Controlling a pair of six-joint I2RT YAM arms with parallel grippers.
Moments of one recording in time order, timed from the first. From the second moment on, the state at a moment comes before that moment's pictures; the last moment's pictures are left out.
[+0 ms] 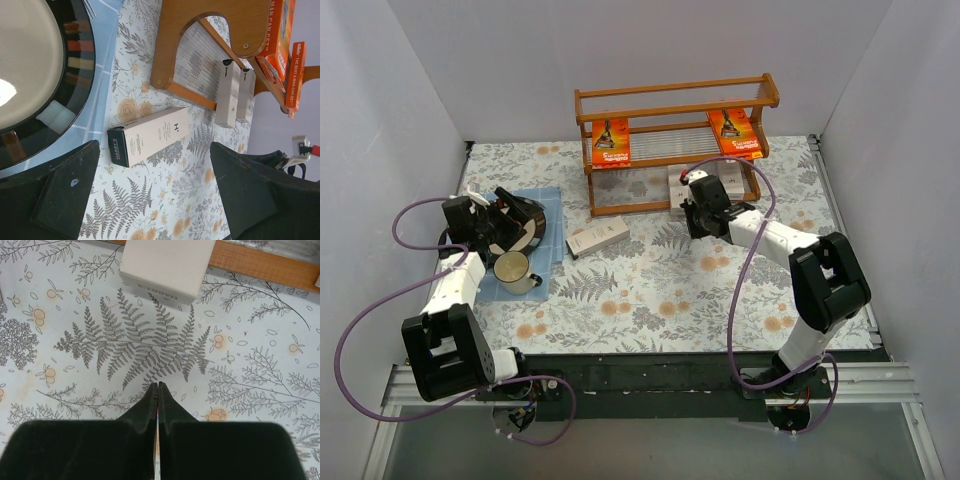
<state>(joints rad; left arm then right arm) 0.27 1.28 0.76 -0.04 0.55 -0.72 0.53 1.69 1.12 -0.27 0.10 0.12</state>
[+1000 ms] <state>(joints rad) 0.27 1.34 0.76 -0.03 0.63 -0.62 0.44 1.99 1.36 -0.11 0.06 0.13</state>
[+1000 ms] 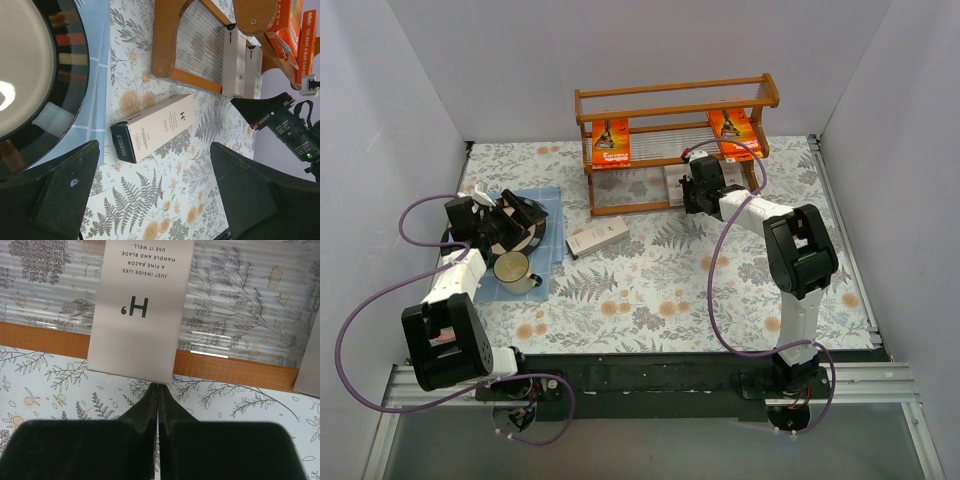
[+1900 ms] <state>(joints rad) -0.19 1.69 1.16 -0.44 0.40 0.39 0.43 1.26 0.88 -0.17 -0.35 -0.18</state>
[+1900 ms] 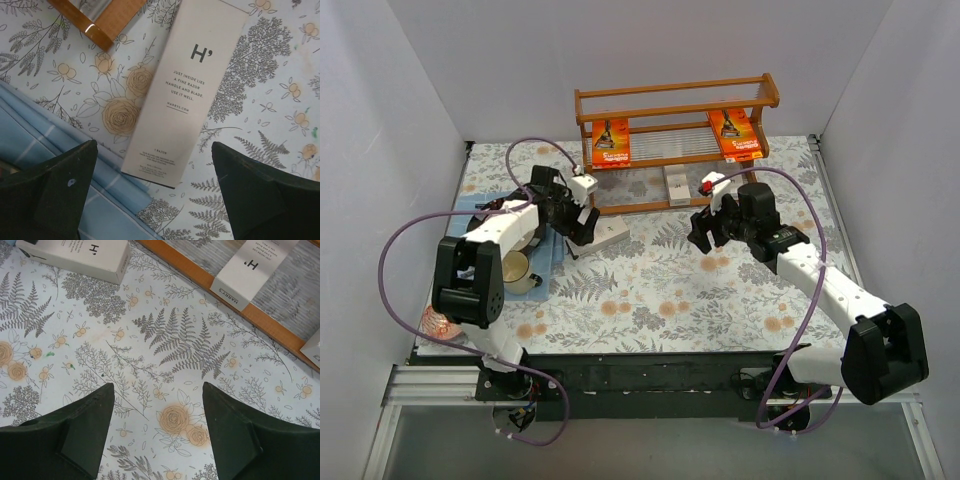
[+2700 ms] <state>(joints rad) -0.53 1.68 1.02 -0.60 0.44 0.74 0.41 1.17 0.87 -0.31 -0.35 -0.43</state>
